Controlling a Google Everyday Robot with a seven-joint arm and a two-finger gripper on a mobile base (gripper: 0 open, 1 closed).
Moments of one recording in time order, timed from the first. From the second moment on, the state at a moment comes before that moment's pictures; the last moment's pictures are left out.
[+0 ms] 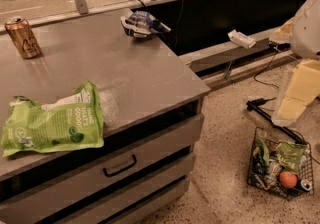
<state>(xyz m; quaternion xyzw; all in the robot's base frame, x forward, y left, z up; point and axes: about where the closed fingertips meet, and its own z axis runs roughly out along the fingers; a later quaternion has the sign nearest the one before) 0.438 -0.217 0.976 -0.60 0.78 -0.03 0.16</state>
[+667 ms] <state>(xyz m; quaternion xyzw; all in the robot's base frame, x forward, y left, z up) 0.439 -0.207 0.980 -0.61 0.77 -0.04 0.16</state>
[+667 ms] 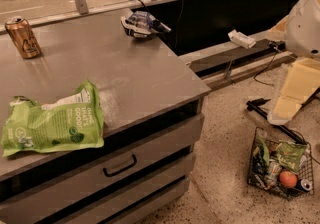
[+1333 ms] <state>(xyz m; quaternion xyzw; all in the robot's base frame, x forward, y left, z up) 0.438 -0.058 0.976 -0.72 0.68 -0.05 0.14</state>
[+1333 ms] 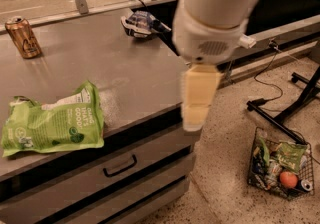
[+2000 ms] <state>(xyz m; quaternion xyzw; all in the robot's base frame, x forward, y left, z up) 0.397 0.095 0.925 -0.82 0.56 -0.04 0.10</state>
